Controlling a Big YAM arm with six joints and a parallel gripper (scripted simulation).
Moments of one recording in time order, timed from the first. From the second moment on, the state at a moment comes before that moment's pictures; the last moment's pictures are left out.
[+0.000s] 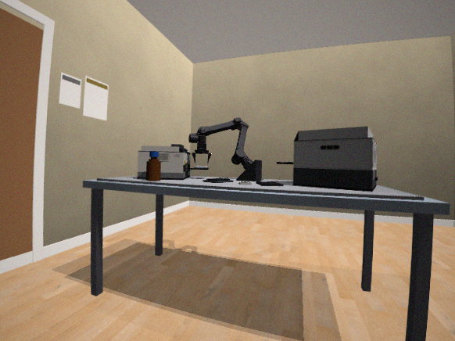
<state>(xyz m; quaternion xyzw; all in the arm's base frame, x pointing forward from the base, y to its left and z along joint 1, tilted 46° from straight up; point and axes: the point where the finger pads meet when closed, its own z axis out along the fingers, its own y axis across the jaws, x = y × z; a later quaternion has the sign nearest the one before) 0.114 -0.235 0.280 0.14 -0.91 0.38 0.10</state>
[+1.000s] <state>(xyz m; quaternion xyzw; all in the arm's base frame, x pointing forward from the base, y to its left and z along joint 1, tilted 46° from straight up) 0.111 -0.236 0.273 0.13 -0.91 0.38 0.10</state>
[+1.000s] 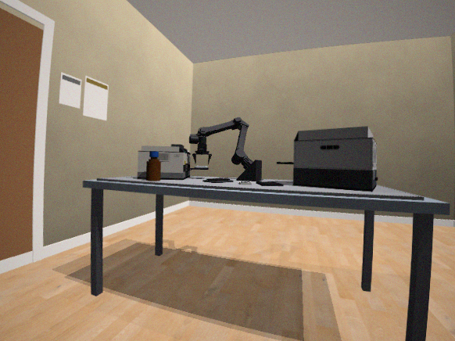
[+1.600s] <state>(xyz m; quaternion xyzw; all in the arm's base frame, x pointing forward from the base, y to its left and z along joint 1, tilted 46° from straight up) 0.111 -0.241 0.274 0.13 -0.91 0.38 0.10</state>
